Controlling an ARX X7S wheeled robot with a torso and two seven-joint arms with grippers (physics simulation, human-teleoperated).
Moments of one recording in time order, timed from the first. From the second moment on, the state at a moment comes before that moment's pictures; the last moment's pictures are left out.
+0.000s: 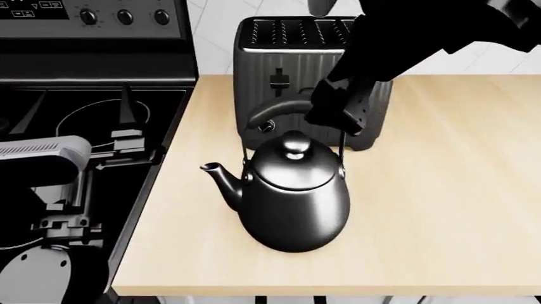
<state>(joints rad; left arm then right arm) -0.34 -0.26 -0.05 0.60 -0.35 -0.37 -0.21 2.08 0.39 -1.47 0.40 0.94 1.18 -0.84</state>
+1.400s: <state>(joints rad) -0.33 -0.28 -0.06 0.61 -0.38 -0.36 -0.26 2.05 0.47 -1.32 0.19 0.97 1.05 -0.64</state>
